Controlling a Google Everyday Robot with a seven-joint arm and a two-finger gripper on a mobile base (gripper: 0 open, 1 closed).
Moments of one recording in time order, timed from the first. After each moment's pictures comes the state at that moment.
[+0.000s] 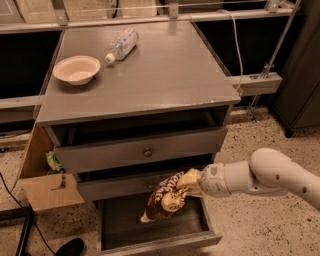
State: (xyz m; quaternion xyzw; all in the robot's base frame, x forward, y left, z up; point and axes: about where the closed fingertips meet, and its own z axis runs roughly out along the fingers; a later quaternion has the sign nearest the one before) arm 0.465 -0.071 0.622 -0.87 0.14 -0.02 0.48
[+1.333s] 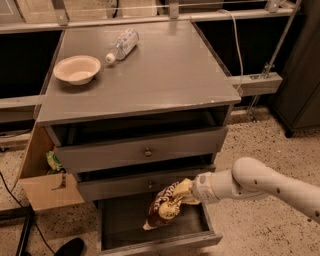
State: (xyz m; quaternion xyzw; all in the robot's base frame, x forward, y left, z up) arm 0.479 -0.063 0.539 -0.89 0.14 -0.01 0.44
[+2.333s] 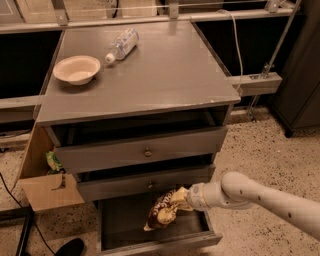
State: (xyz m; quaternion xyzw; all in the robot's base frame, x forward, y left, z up) arm 0.501 -0.056 0.436 -0.88 0.14 -0.02 0.45
